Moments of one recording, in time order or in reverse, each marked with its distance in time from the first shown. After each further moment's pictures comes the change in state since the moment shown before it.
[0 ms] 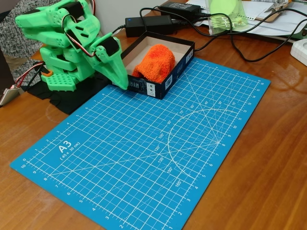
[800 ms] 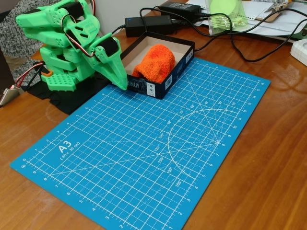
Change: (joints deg) arm -0.3 0.0 0.0 0.0 0.1
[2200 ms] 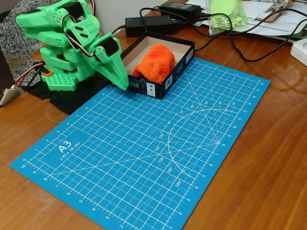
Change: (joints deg) arm 0.0 0.0 0.0 0.0 -0.3
